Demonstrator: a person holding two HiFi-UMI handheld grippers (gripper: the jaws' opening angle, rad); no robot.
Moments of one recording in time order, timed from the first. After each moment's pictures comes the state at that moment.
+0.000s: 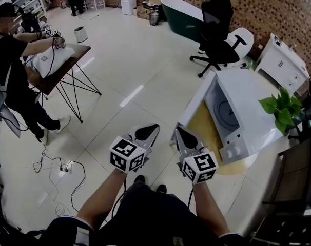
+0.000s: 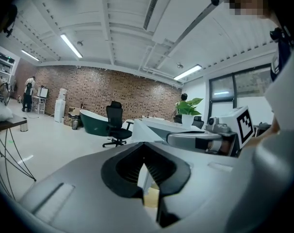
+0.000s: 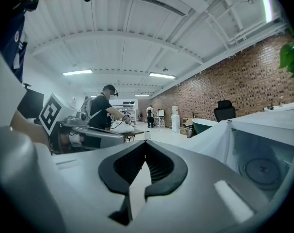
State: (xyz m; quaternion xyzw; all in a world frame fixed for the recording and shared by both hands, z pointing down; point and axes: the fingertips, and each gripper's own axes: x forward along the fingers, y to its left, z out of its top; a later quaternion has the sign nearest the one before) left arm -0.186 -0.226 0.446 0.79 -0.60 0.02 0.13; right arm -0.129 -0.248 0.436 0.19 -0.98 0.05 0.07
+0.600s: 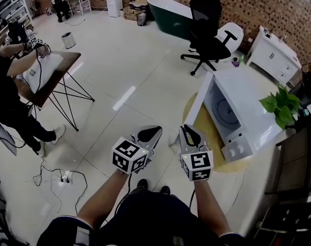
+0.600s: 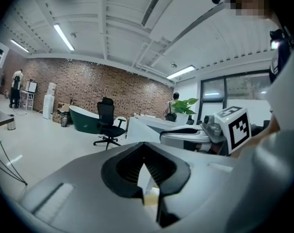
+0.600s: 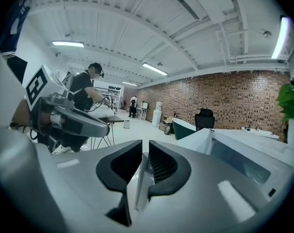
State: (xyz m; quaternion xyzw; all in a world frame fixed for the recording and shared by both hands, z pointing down) left arm -0.201 -0.247 0.450 0.83 -0.55 0.03 0.14; right arm -0.141 -0.285 0.447 0.30 -0.94 -0.03 0.16
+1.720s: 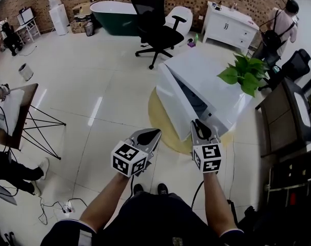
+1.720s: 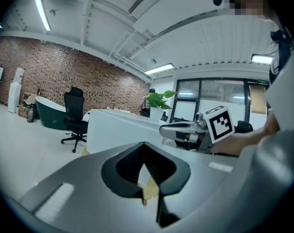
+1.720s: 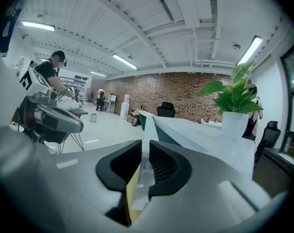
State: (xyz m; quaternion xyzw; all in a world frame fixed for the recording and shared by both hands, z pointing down) left arm -0.082 -0.287 0.459 0.90 -0.40 0.05 0.15; right arm 0.034 -0.340 0.448 0.49 -0.85 0.00 0.17
